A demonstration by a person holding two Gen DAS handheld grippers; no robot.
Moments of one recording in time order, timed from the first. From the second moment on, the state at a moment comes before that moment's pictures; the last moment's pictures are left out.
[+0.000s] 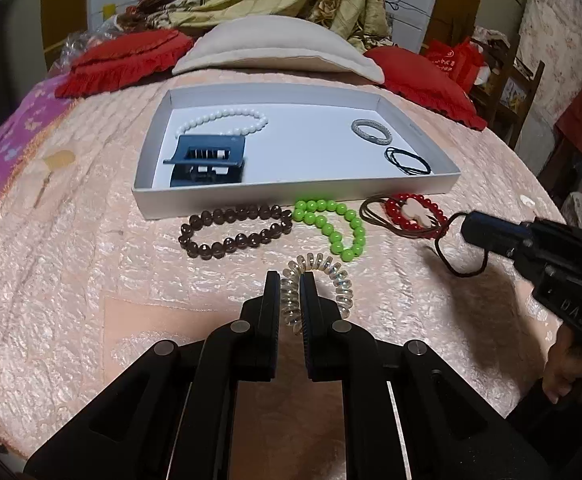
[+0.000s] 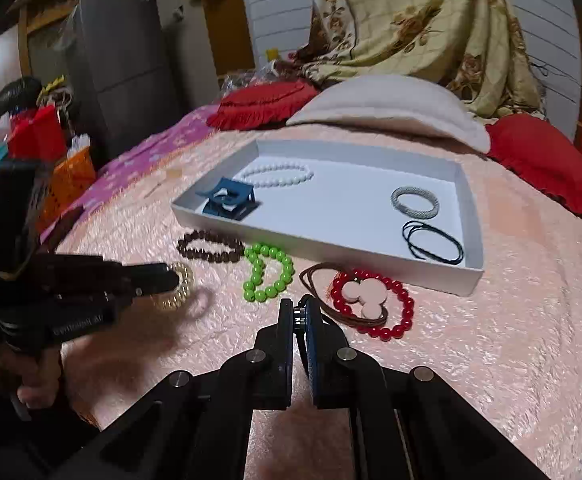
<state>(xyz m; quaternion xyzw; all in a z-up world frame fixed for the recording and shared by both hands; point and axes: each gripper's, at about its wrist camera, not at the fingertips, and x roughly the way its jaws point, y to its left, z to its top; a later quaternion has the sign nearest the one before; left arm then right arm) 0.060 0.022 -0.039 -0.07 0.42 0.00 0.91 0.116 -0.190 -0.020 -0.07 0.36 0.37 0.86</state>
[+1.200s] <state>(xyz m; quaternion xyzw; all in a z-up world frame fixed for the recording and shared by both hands) 0.058 0.022 -0.035 -0.10 0.40 0.02 0.91 0.108 -0.204 -0.007 -0.02 0.33 0.34 0.88</state>
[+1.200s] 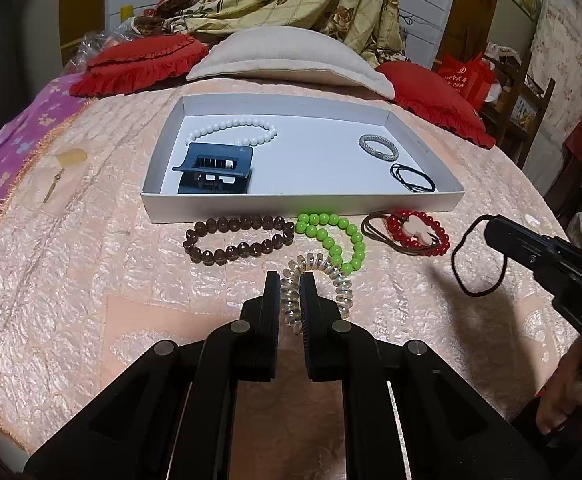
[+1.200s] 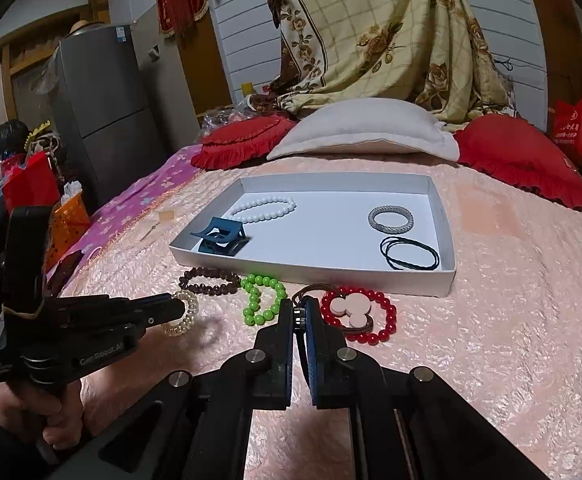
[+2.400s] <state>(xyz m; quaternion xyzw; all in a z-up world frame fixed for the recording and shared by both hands) 0.227 0.049 -0.061 -0.14 0.42 0.06 0.89 0.302 -0.153 -0.015 0.07 0.41 0.31 0.86</state>
